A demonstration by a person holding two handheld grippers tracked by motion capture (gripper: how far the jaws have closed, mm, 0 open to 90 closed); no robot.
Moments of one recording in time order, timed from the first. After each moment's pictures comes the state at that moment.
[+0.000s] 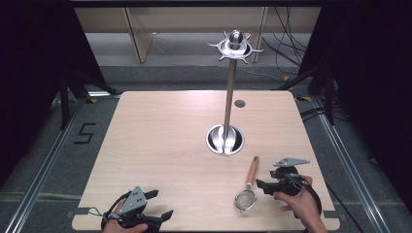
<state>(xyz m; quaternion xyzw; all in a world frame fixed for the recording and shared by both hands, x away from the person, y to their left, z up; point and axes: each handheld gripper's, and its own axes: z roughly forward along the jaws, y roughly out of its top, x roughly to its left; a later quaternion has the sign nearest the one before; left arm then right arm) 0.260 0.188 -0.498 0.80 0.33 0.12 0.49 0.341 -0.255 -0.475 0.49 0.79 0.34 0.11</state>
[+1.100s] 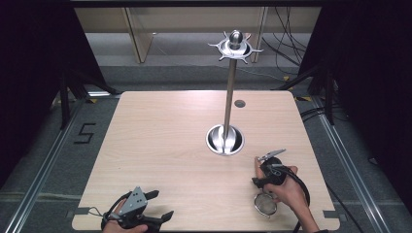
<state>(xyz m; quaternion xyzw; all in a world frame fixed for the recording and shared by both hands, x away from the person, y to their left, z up) 0.260 0.190 -0.496 0.81 0.31 0.13 0.48 0.374 -0.233 -0.485 0.48 0.85 0.20 0.10</state>
